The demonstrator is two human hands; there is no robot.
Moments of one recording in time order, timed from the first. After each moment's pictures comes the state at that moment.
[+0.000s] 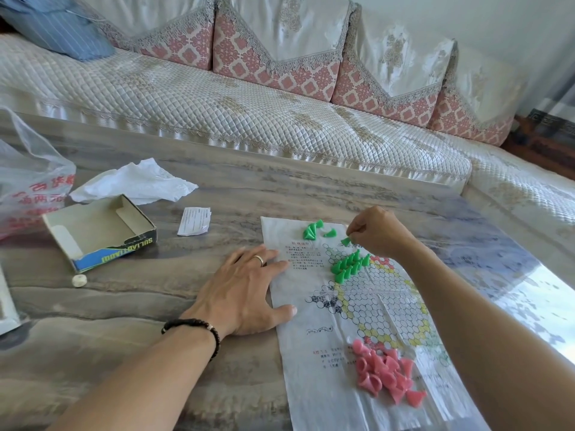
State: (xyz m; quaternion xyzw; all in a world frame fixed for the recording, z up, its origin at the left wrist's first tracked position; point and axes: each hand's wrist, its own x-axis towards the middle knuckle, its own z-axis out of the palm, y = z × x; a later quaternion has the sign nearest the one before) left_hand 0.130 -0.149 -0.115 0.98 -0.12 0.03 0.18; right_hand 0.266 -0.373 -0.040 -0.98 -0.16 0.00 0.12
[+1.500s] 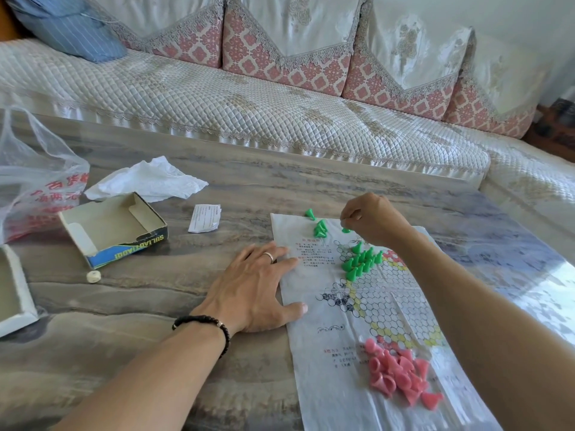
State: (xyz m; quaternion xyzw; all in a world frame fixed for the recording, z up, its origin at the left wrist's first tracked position) left_hand 0.130 -0.149 -0.115 0.98 -0.12 0.03 0.18; right_hand 0.276 -0.351 -0.041 -0.97 -0.20 -0.03 0.15
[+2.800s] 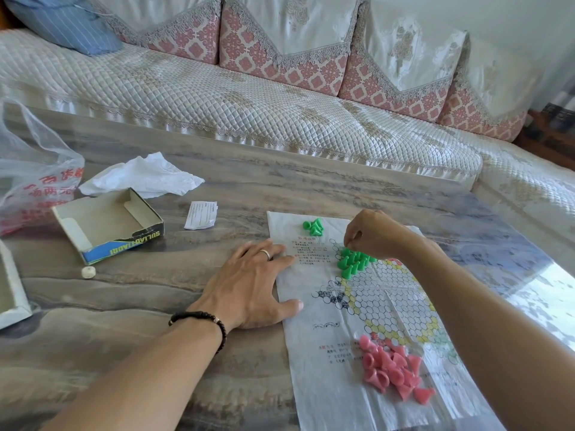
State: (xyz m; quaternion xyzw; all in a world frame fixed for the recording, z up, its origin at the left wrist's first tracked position) left_hand 0.131 -0.148 -0.117 0.97 -0.12 0.03 0.18; right_hand 0.260 -0.363 -0.040 -0.97 -0.23 0.07 0.03
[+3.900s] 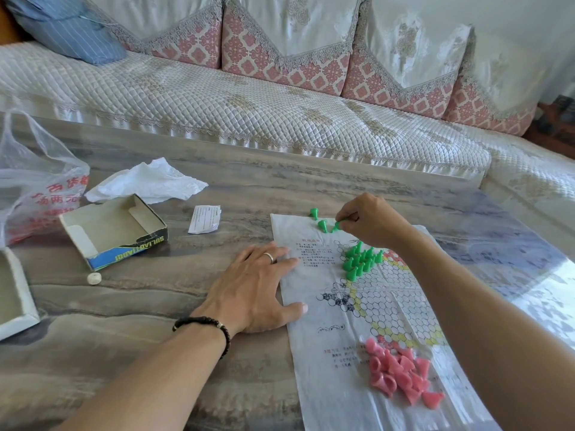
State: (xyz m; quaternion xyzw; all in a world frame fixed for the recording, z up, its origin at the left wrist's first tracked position) left_hand 0.130 -0.149 -0.115 0.98 -0.12 0.03 0.18; right_hand 0.264 -0.345 -0.033 -0.96 -0.24 0.00 0.12
